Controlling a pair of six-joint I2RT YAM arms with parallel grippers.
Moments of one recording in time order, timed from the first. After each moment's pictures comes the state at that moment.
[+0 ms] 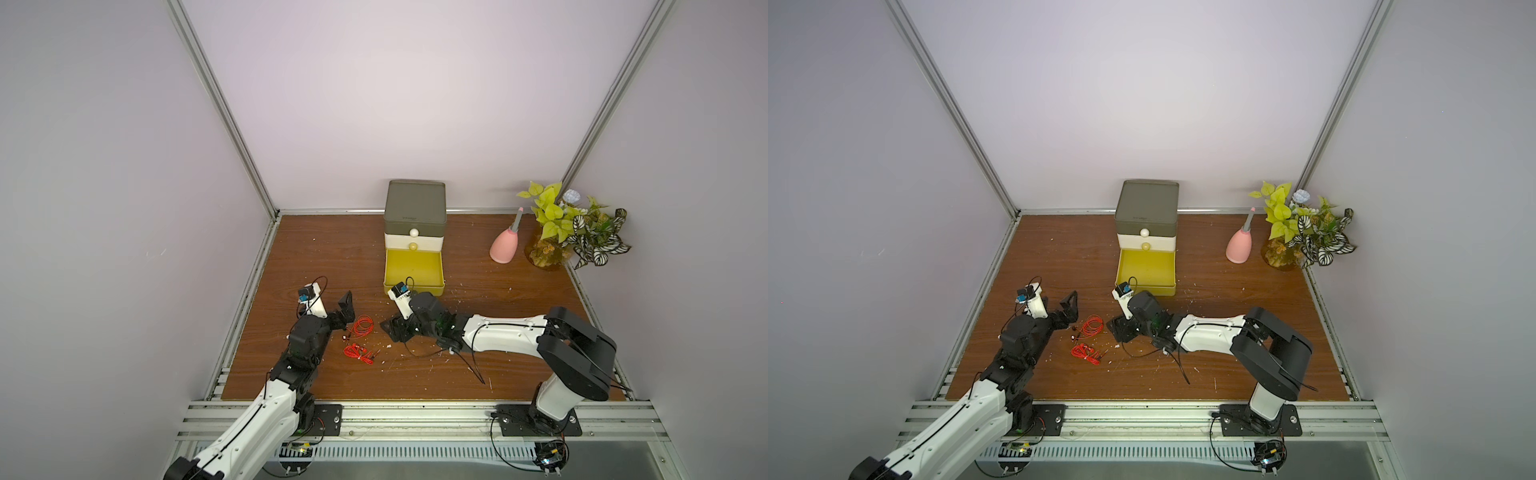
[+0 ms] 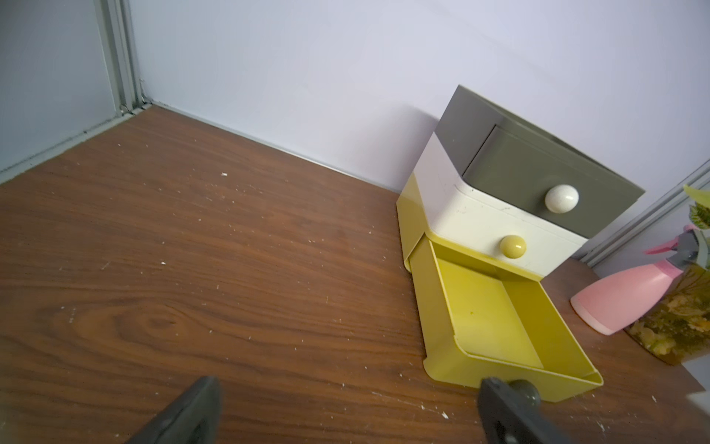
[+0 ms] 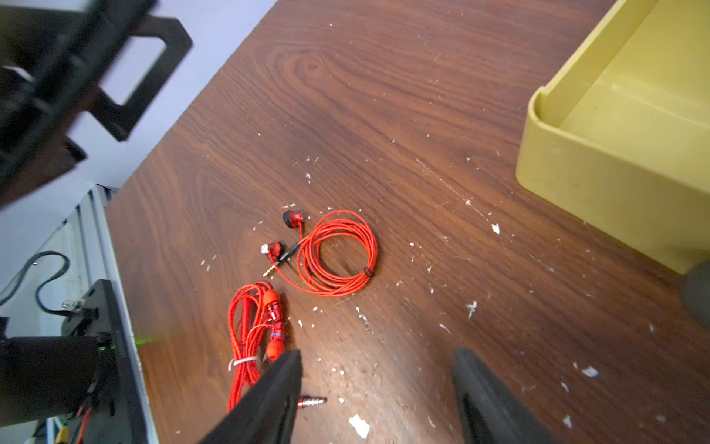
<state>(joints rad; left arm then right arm) -0.35 0.62 0.12 0.32 -0.23 -0.43 1.03 1.70 0.87 0.21 -0.02 0.45</state>
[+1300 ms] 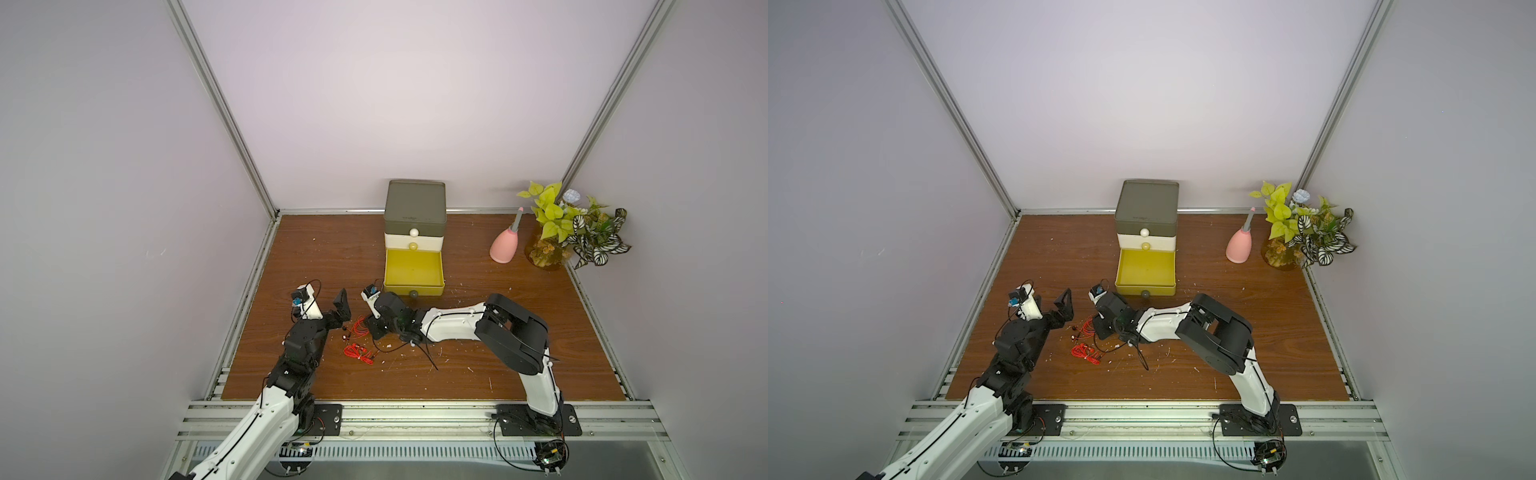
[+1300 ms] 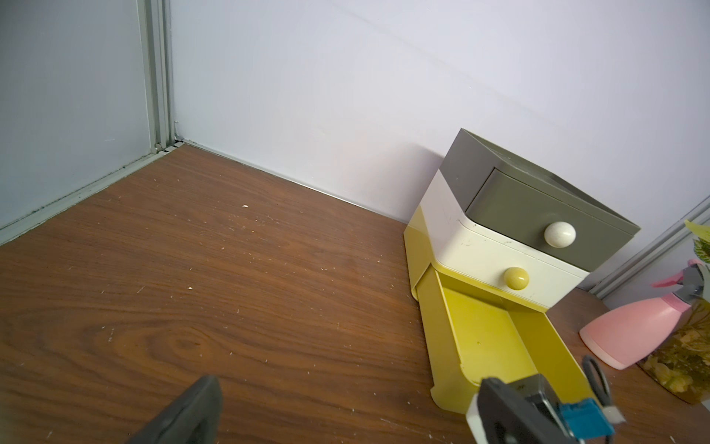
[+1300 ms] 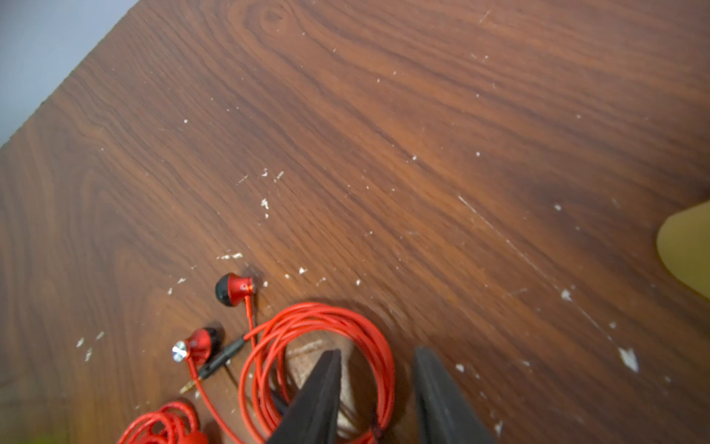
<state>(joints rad) -0.35 0.56 0.11 0.32 -0.28 -0.42 1.08 2.06 1.19 0.15 0.07 0.40</state>
